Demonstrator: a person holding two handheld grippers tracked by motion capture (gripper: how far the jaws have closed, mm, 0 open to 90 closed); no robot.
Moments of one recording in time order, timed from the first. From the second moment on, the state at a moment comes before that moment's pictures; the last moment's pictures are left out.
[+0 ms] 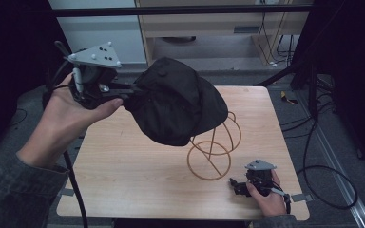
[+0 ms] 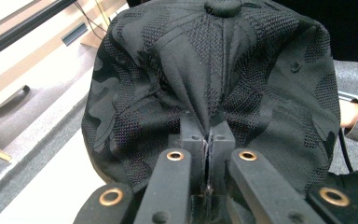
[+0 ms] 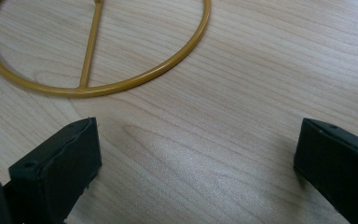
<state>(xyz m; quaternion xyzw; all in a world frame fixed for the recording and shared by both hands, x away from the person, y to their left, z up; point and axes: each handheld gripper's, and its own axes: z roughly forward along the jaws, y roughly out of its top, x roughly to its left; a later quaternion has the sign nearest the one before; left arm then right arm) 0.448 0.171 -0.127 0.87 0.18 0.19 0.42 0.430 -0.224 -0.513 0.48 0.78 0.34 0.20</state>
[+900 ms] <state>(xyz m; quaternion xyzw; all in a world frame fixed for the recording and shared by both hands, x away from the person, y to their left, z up) 0.478 0.101 -0.163 0.88 0.18 0.16 0.41 0.430 -0.224 -0.513 0.48 0.79 0.34 0.20</state>
